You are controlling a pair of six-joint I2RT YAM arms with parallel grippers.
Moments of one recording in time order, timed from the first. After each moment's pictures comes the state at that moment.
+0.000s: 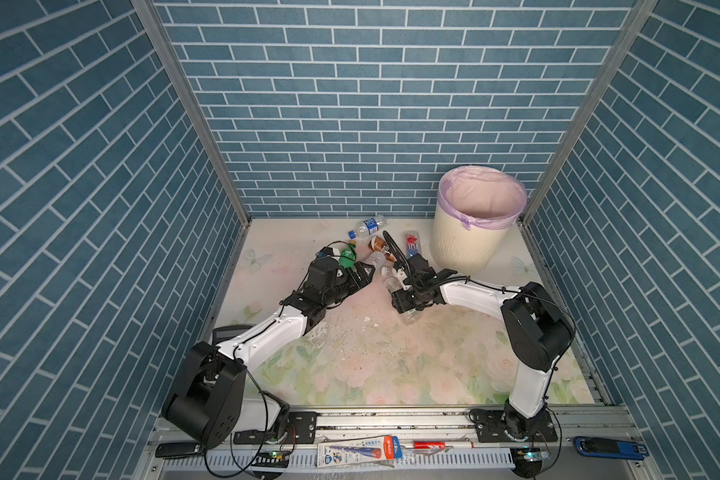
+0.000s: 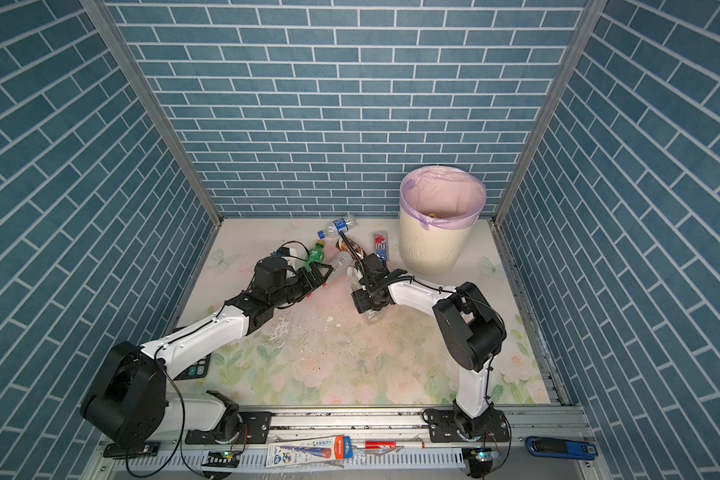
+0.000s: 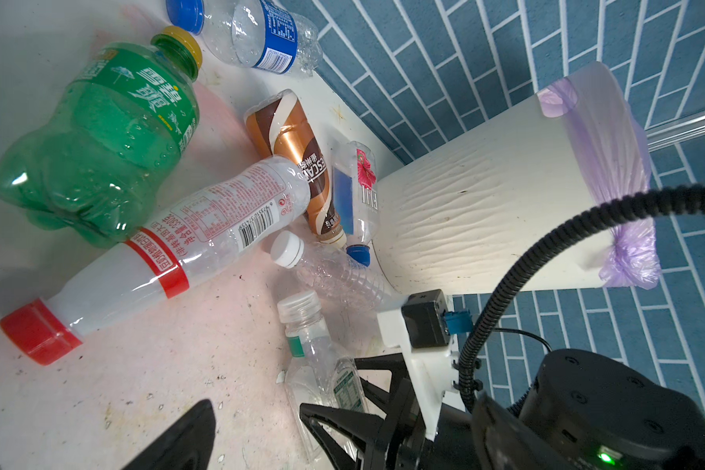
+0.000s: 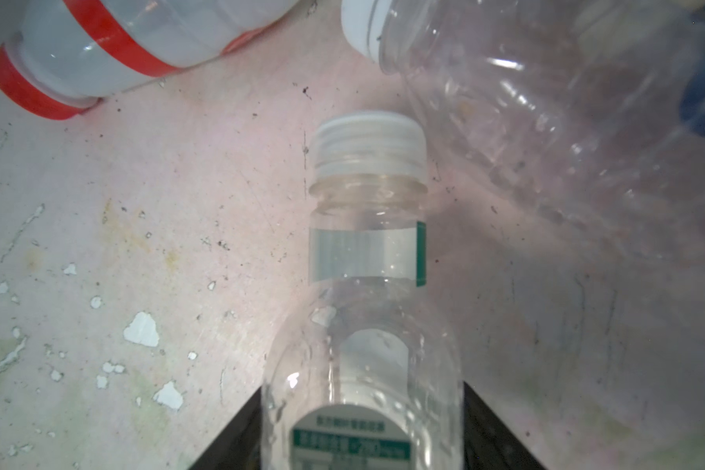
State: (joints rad) left arm -0.47 1.35 0.77 0.11 0.21 -0.95; right arm 0.72 1.87 1.21 -0.43 -0.07 0.19
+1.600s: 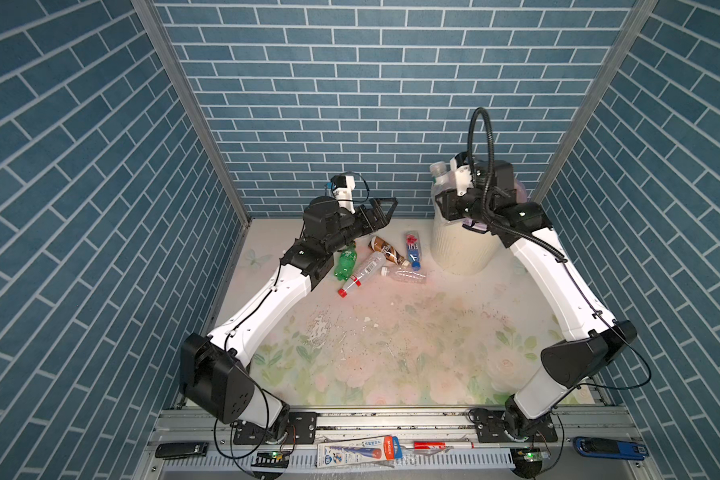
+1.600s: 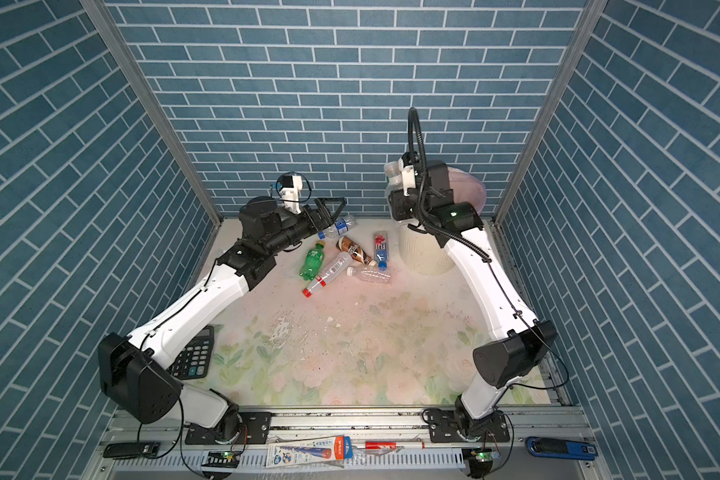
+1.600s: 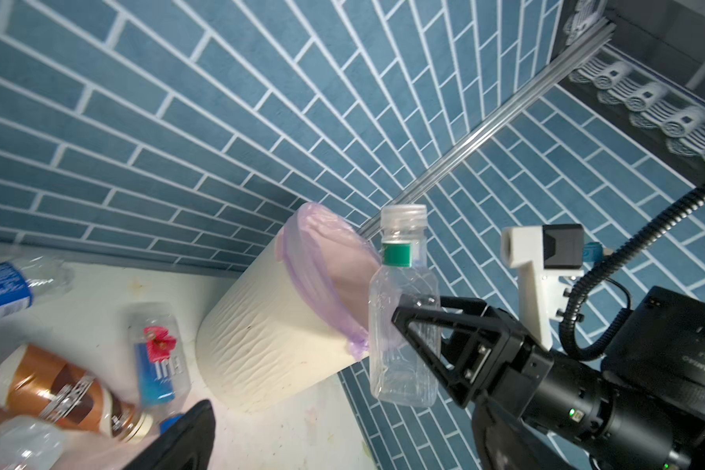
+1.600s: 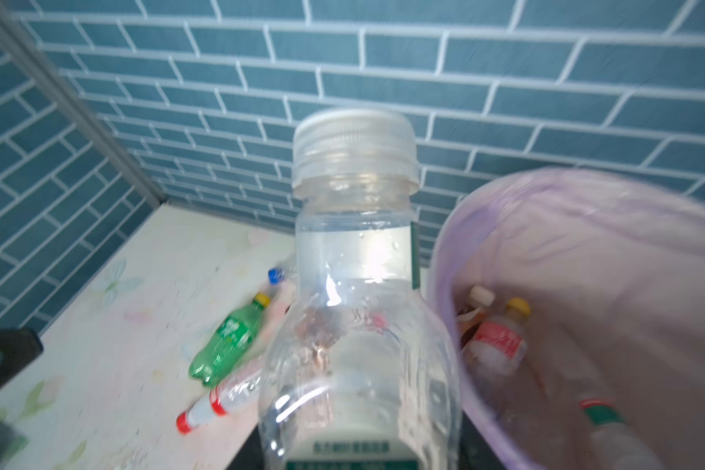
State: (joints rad) left arm -0.51 1.53 1.47 0.05 0.34 -0.80; right arm 0.44 1.66 2.05 -0.78 0.04 0.06
